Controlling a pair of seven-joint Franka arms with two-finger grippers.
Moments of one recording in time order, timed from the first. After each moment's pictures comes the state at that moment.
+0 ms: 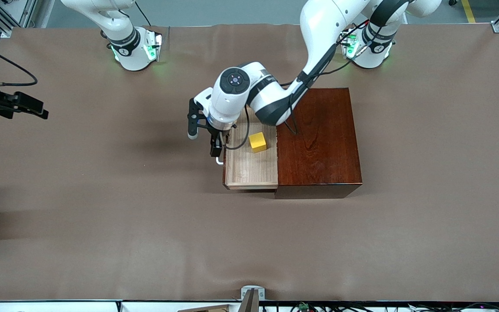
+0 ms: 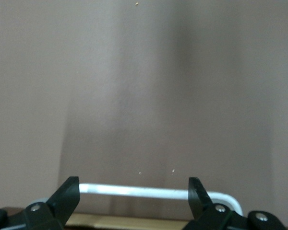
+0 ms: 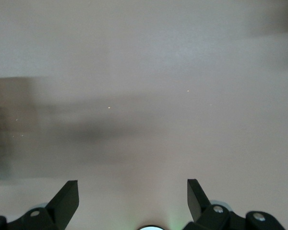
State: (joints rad) left arm -0.75 0.79 -0.21 -1.26 -0.03 2.28 0.67; right arm -0.03 0.01 -0.06 -1.59 0.05 1.49 -0.01
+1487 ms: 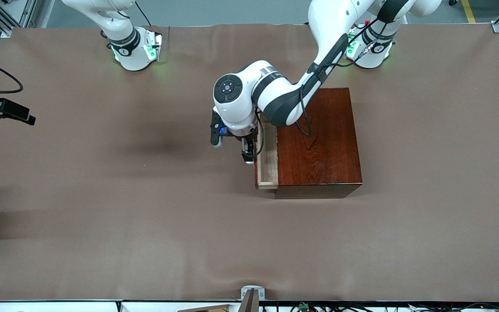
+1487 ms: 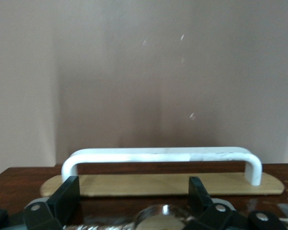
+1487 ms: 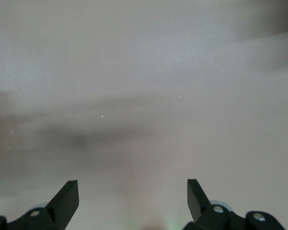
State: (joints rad) left arm -0.75 0.74 -0.14 -1.21 0.20 1.83 0.67; right arm -0.07 0.05 -0.05 -1.55 0.05 1.50 -0.01
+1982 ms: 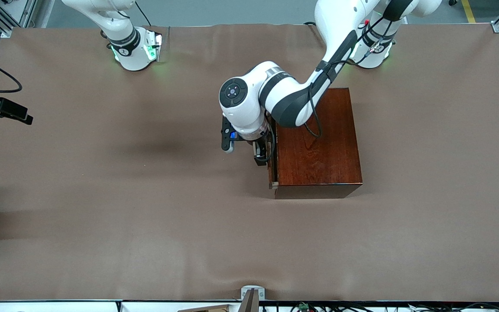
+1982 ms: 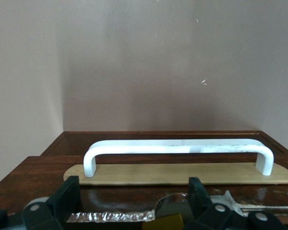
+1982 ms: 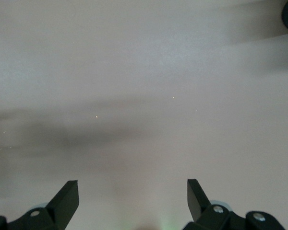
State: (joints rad) left arm -0.72 0.73 -0.14 -1.21 0.25 1.76 0.67; right arm -0.06 0.05 -0.04 -1.54 0.02 1.49 -0.01
